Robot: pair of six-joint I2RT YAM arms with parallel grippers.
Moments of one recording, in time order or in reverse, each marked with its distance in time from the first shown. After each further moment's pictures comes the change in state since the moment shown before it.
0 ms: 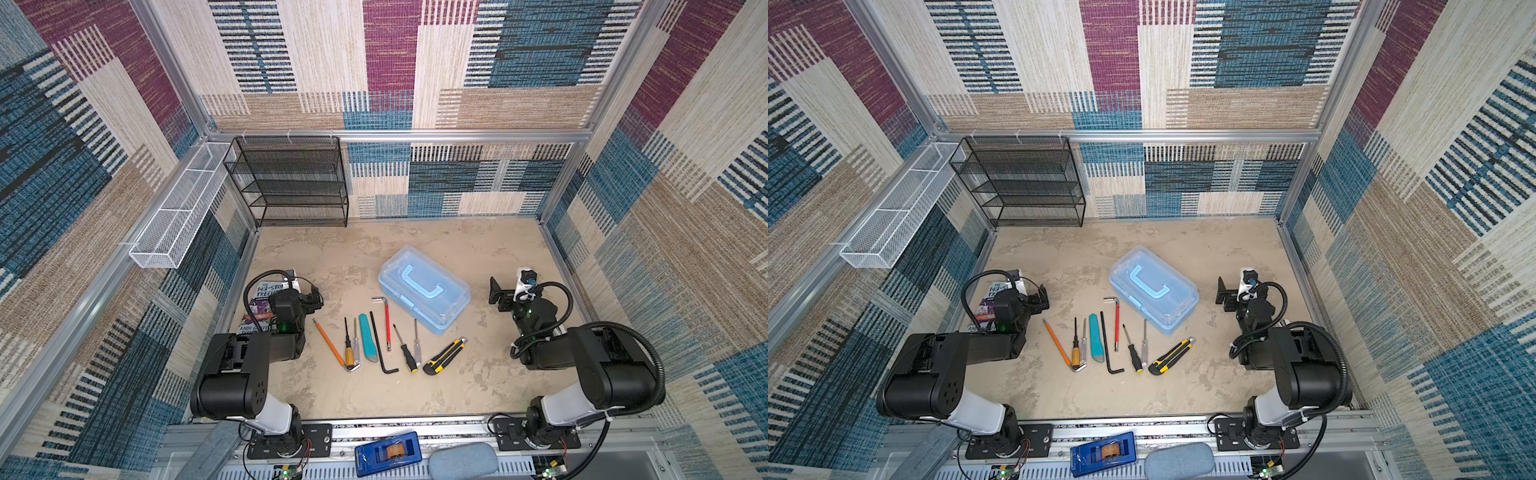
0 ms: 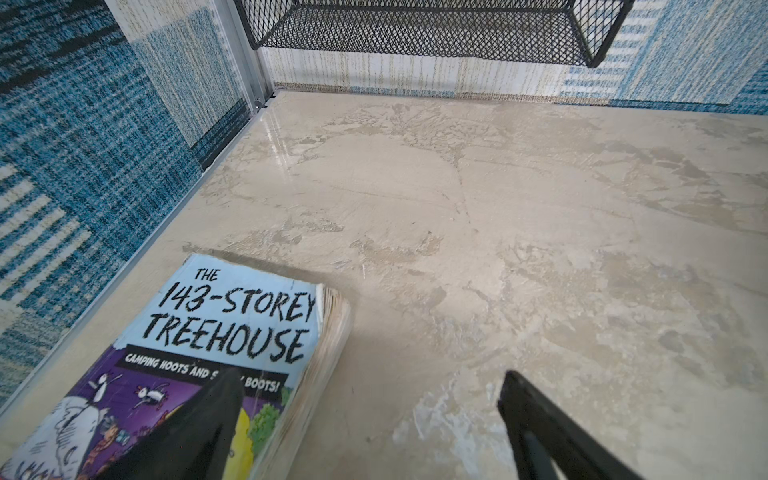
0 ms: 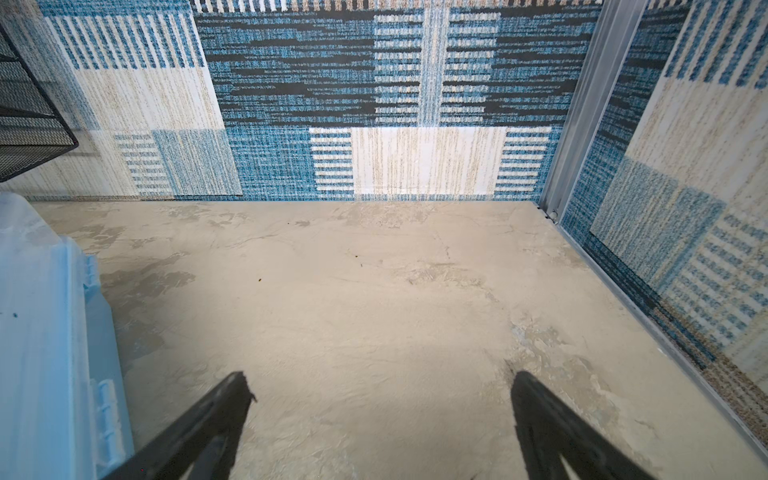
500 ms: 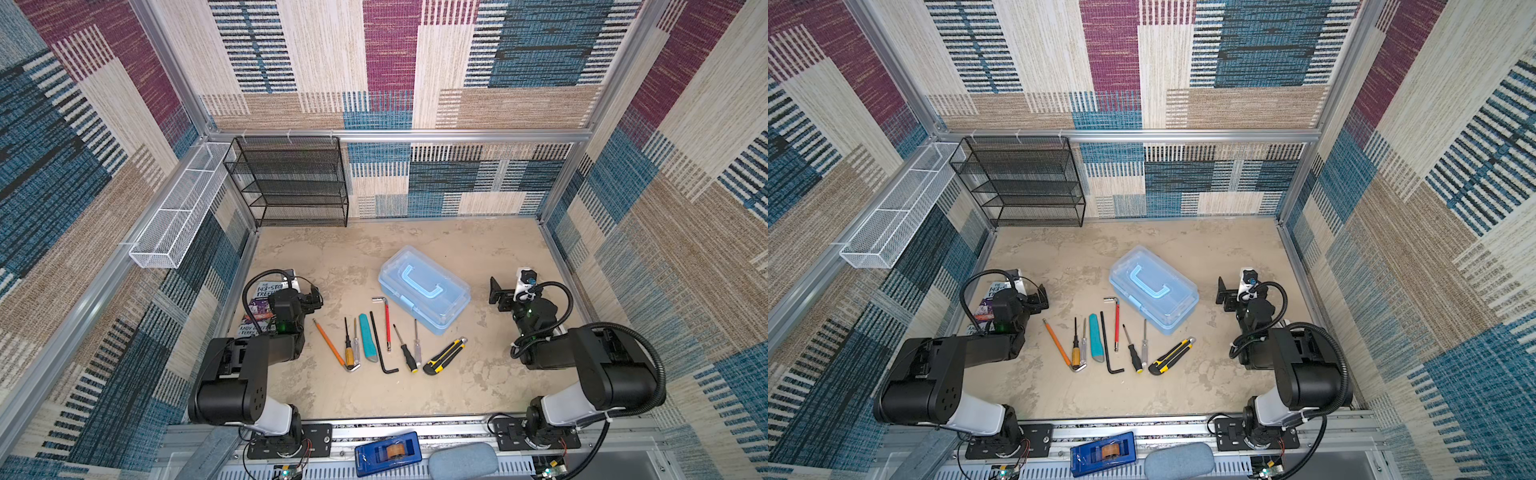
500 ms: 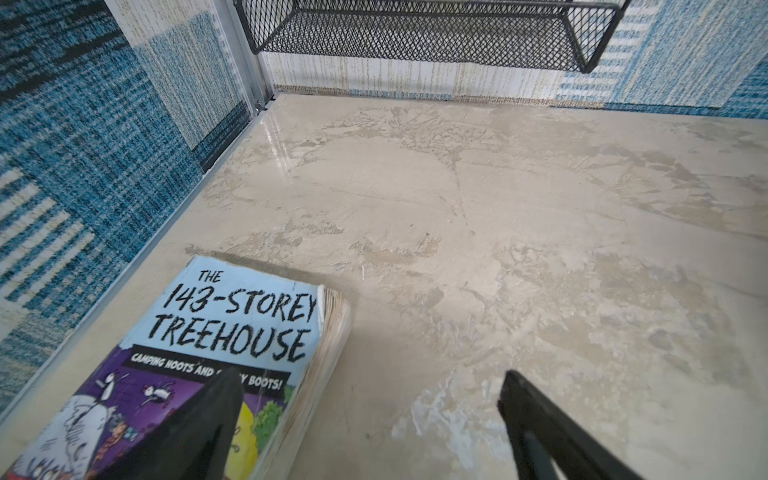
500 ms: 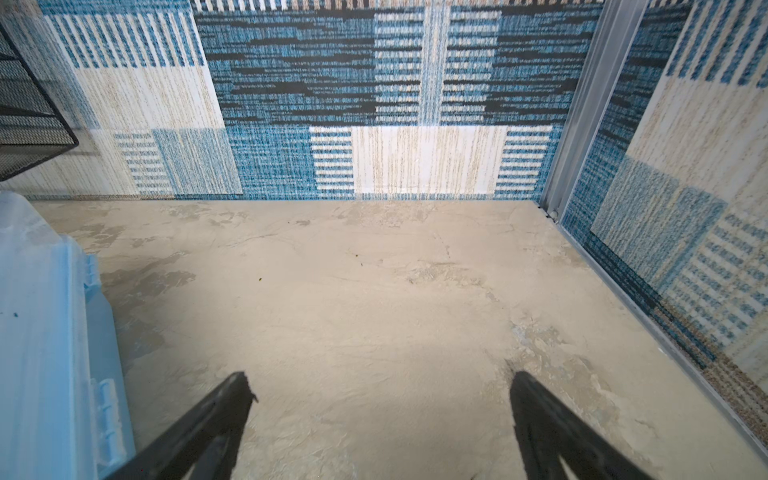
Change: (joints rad) left arm 0.000 -0.103 0.026 -0.113 0.004 0.000; right arm 0.000 -0.050 0.060 -0.115 -0.002 0.005
